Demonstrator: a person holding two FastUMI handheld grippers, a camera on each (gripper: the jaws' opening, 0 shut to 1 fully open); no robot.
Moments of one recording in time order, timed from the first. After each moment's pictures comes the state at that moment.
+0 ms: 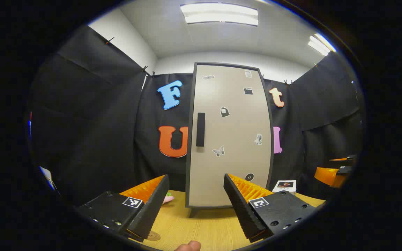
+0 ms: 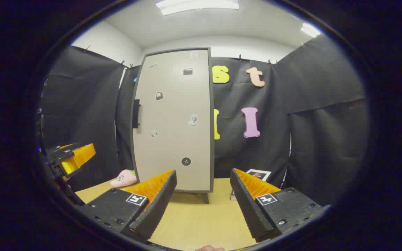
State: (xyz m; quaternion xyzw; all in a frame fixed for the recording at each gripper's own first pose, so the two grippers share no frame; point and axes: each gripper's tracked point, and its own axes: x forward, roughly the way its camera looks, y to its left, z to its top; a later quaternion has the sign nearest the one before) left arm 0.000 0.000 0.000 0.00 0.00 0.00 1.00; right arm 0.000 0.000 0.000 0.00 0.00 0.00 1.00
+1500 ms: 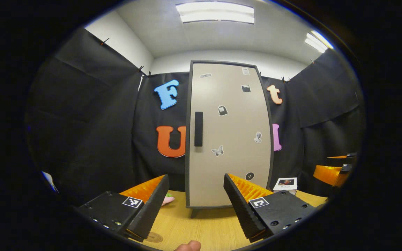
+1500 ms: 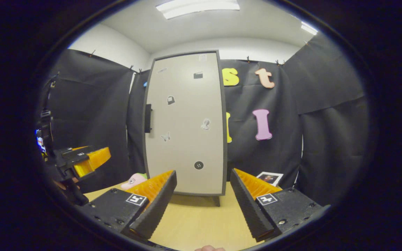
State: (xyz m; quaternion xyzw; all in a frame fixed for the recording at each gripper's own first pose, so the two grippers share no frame) left arm 0.007 0.000 0.006 0.02 0.00 0.00 1.00; right arm 0.002 0.025 0.010 0.00 -0.01 0.06 1.00
